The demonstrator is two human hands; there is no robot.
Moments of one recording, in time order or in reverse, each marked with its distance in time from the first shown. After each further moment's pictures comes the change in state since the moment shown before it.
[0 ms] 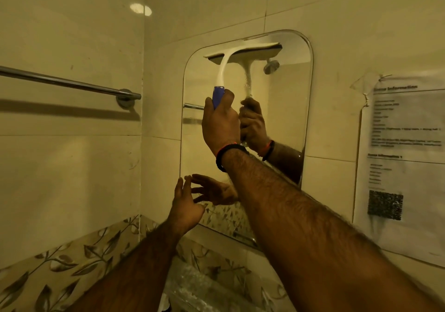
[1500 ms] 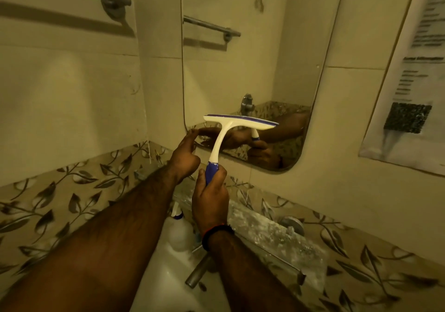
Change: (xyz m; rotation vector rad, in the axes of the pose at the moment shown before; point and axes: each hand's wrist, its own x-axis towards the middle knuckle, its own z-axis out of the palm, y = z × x) left_hand -0.059 -0.040 -0.007 -0.140 -0.191 -0.071; right_hand -0.308 0.099 0.017 -0.097 -0.125 0.392
